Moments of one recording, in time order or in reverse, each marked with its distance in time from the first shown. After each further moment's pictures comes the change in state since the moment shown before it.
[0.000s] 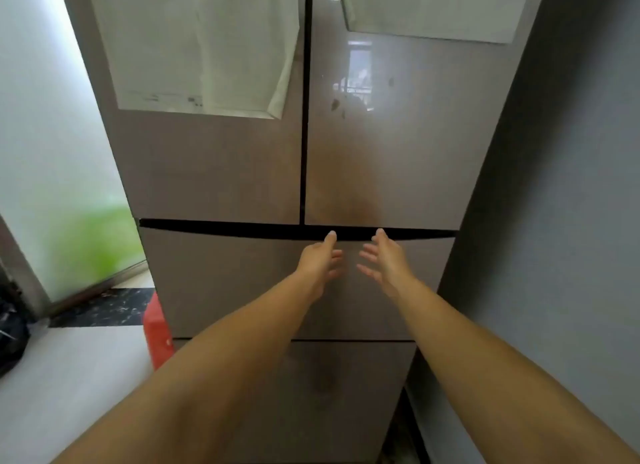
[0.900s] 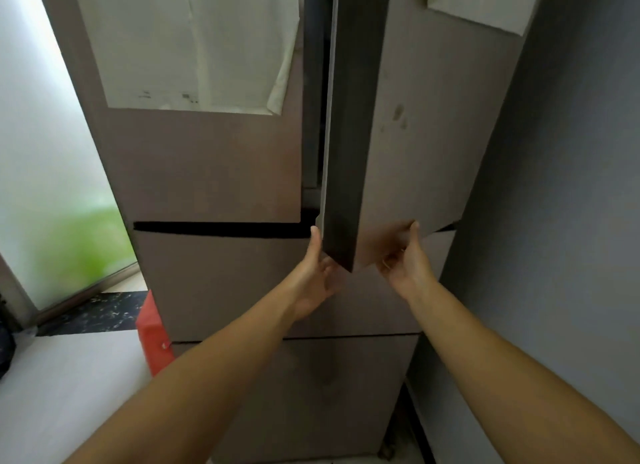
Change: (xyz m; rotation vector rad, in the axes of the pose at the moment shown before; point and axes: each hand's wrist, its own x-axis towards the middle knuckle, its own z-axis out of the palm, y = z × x) left_hand -0.030 -0.002 -0.034 -0.058 -0.462 -0.018; right_hand -0.012 -0.001 -0.020 0.467 0.034 0.047
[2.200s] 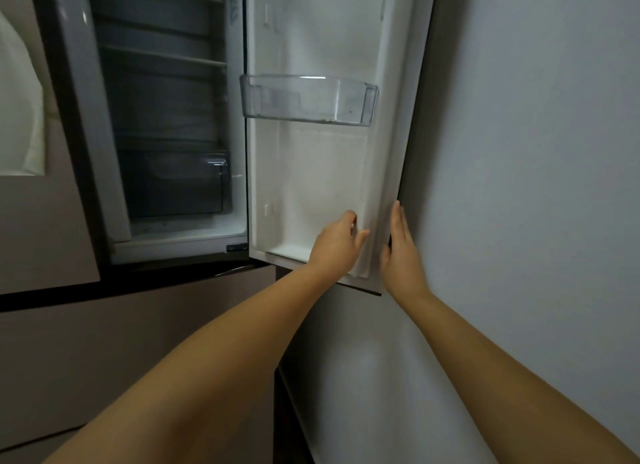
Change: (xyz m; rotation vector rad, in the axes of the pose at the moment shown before) left_hand 0.059 0.011 0.347 1.102 0.052 0.721; right_hand -0.081 -0.235 -0.190 -1.360 0.282 -0.989
